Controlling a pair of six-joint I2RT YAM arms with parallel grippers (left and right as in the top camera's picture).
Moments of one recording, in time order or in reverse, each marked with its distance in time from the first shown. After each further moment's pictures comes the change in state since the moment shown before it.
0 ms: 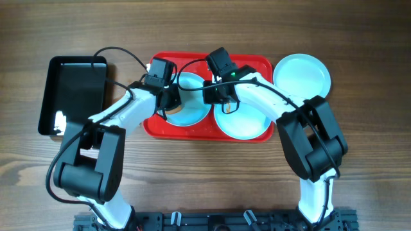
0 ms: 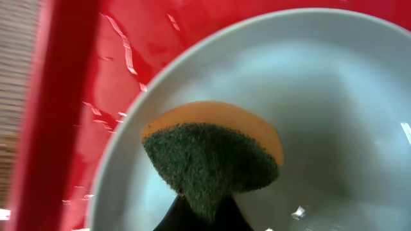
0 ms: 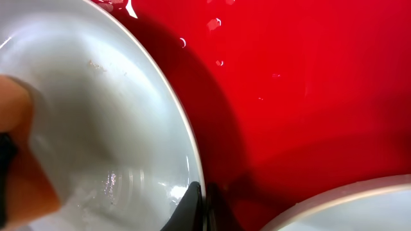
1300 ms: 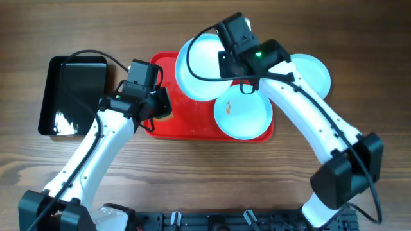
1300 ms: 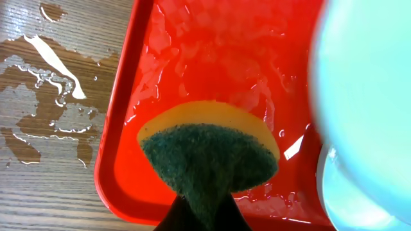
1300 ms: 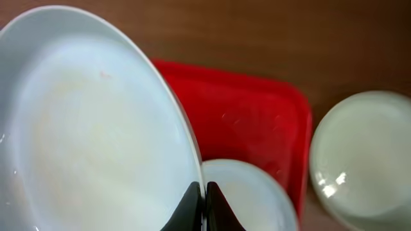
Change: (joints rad) left arm 0.008 -0.407 -0.013 -0.329 0.073 -0.055; right arm -0.009 -0.249 0.251 -0.350 0.375 -0.125
